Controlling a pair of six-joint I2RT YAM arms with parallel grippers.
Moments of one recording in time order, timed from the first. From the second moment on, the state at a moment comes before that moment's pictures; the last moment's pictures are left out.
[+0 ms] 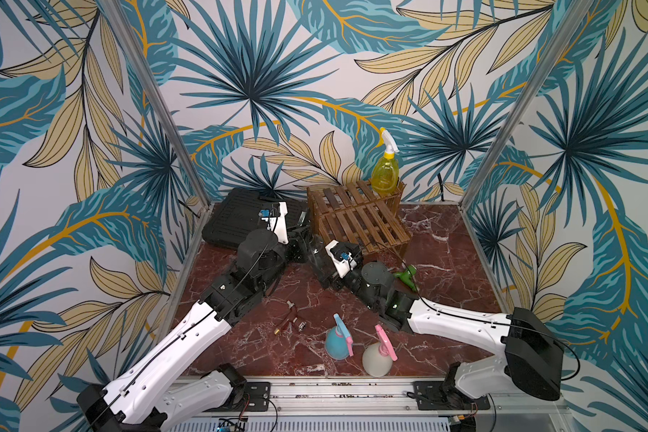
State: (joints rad) left arm -0.65 1.03 1.11 -0.27 -0.19 -0.50; right arm 1.10 1.46 0.88 0.52 0.31 -0.16
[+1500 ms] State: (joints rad) left arm -0.65 1.03 1.08 -0.17 -0.13 -0.59; right arm 1.12 1.67 0.97 0.79 0.58 -0.44
